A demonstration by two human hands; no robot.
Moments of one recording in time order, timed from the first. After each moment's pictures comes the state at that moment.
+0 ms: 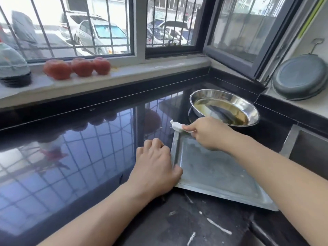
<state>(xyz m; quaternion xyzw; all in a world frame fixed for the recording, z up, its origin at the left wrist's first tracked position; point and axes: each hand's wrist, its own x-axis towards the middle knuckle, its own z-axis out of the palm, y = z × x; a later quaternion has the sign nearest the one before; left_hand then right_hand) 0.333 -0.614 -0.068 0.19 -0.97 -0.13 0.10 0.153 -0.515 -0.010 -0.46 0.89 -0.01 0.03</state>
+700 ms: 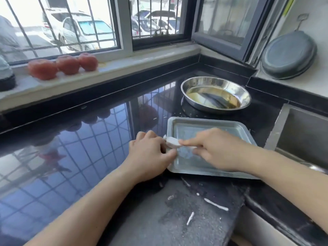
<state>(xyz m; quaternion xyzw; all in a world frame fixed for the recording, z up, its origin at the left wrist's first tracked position) 0.339 -0.626 -0.054 0.18 -0.95 -0.24 0.03 0.219 -0.451 -0.017 -0.51 0.85 -0.07 0.08</state>
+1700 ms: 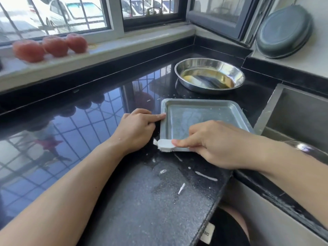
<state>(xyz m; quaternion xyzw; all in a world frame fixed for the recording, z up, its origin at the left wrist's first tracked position) 0.334 -0.649 -0.065 0.12 -0.95 -0.25 0.10 0.254 -0.418 -0.013 -0.57 0.82 -0.06 0.08</state>
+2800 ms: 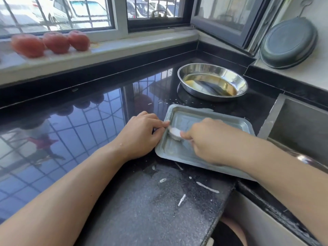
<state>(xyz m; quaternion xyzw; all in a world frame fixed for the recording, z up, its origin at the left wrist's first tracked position) 0.324 -0.652 -0.080 0.02 -0.95 -0.26 0.17 0.256 -0.456 0.001 -0.42 0.90 0.08 0.10</state>
